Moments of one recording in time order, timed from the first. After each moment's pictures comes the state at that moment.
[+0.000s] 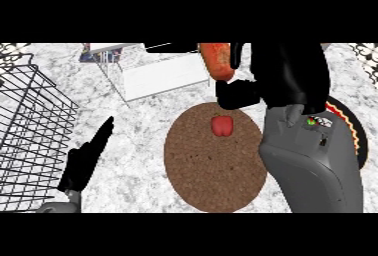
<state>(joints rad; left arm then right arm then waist) -0.02 0.17 -0.05 -1.39 -0.09 -0.08 0.03 -0.87 -0.03 0.17 -1.73 0.96 0.35 0.92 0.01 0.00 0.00</state>
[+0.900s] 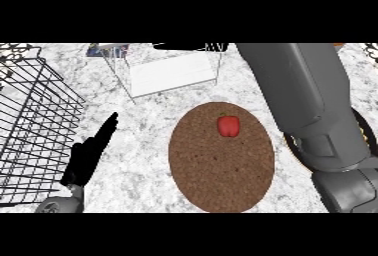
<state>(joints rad) -0.06 0.17 -0.05 -1.39 -0.09 -0.10 0.07 -1.39 -0.10 -0.08 -0.85 1.02 0.02 0.67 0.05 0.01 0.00</state>
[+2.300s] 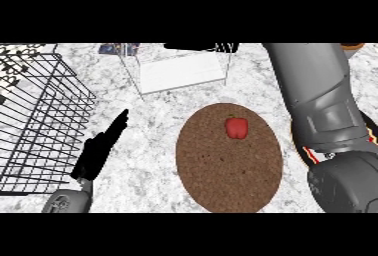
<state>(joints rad) -0.11 0.15 -0.08 -1.36 -0.11 -0.12 0.06 -1.50 -0.08 -0.57 -0.52 0.61 -0.37 0.31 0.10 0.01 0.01</state>
